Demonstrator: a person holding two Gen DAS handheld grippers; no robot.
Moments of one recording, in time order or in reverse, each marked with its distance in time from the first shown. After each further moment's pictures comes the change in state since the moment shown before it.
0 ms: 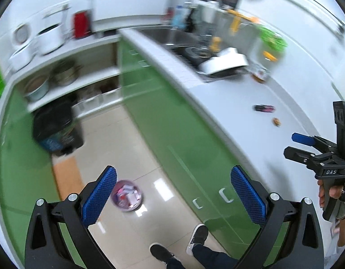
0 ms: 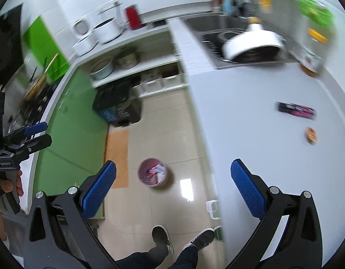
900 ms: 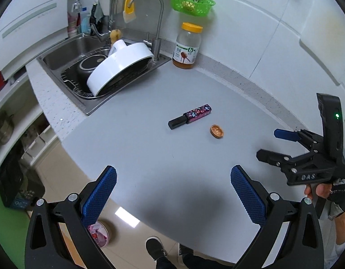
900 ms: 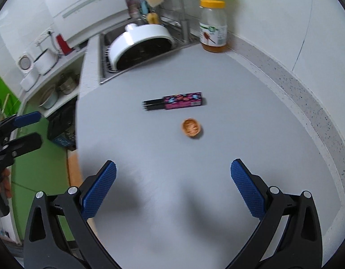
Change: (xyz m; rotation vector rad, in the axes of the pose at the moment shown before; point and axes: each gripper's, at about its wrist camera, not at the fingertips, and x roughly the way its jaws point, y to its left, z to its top) left arm 0.144 -0.218 0.106 0.299 0.087 -0.202; right arm -0.009 -0.225 0.013 0.215 0.000 -0.216
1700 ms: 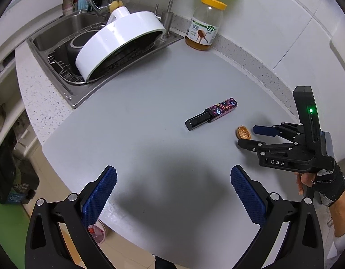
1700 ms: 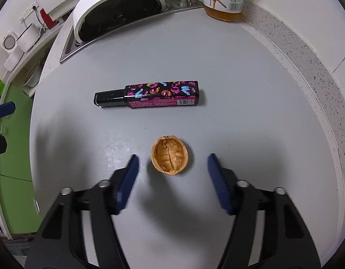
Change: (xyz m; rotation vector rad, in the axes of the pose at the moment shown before) left arm 0.083 0.032 0.030 -0.044 0.120 -0.019; right arm 0.121 -0.017 0.036 -0.082 0.183 -0.032
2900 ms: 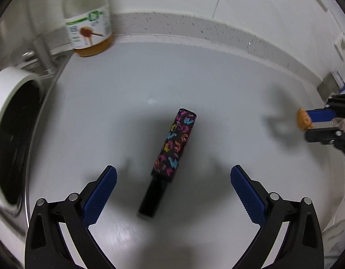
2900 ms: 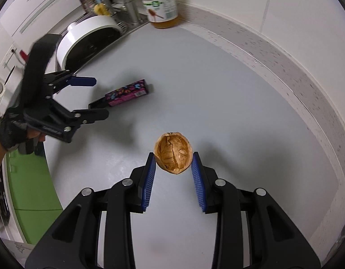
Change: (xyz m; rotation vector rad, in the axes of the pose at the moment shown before) left arm 0.123 -0.085 0.085 0.610 0.155 -0.202; right arm -0.092 -0.047 -0.058 0.301 -0.045 -0.032
